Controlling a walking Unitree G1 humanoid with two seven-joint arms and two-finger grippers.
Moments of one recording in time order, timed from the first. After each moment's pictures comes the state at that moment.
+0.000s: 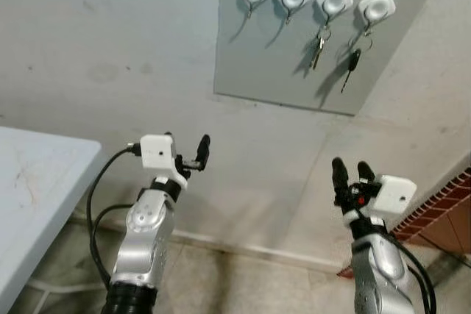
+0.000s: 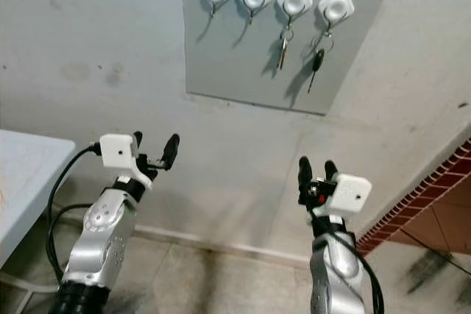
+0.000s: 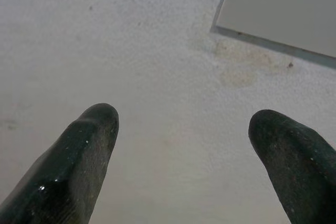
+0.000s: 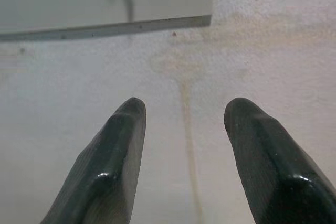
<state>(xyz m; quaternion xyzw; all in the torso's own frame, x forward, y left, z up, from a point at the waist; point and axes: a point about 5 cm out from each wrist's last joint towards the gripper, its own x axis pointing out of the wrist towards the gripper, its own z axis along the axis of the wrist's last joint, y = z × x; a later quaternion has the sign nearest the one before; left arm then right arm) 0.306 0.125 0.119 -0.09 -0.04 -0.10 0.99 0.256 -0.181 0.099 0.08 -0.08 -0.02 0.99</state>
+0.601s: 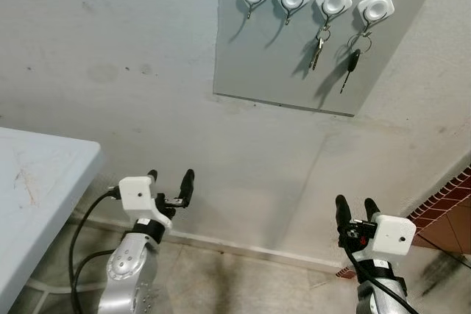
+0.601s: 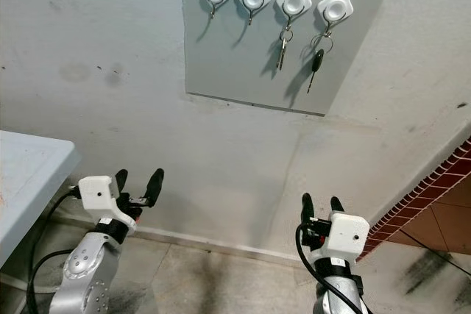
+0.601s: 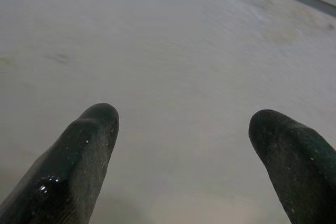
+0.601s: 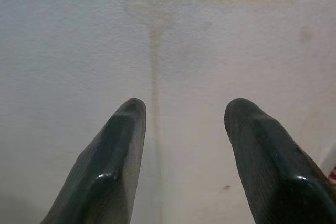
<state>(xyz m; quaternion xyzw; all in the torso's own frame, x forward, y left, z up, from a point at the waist) 0.267 0.162 0.082 -0.12 -0.01 -0.05 0.99 0.213 -0.191 0.075 0.01 -0.02 -0.07 1.00</state>
